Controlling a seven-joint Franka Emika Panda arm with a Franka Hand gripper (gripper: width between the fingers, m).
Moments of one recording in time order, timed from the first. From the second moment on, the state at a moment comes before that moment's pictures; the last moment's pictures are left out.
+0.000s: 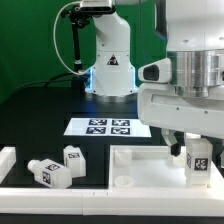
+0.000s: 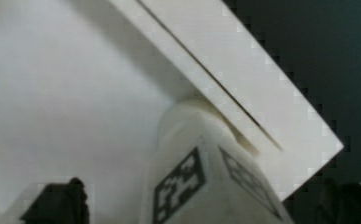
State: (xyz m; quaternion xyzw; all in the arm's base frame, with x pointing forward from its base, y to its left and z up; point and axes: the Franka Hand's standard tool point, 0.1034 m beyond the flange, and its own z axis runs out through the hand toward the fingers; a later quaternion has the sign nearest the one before) arm 0.635 0.110 0.066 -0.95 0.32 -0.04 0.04
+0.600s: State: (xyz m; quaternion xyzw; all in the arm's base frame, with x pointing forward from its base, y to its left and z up) arm 0.638 0.113 0.066 -0.97 0.24 -0.04 0.03
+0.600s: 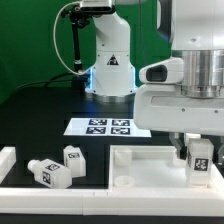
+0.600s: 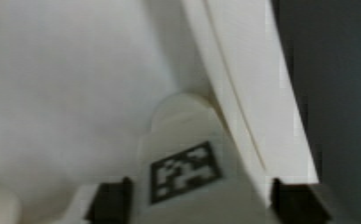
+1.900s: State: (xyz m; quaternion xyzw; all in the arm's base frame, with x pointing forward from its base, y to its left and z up) arm 0.638 0.111 0.062 -0.76 0.65 -0.01 0.08
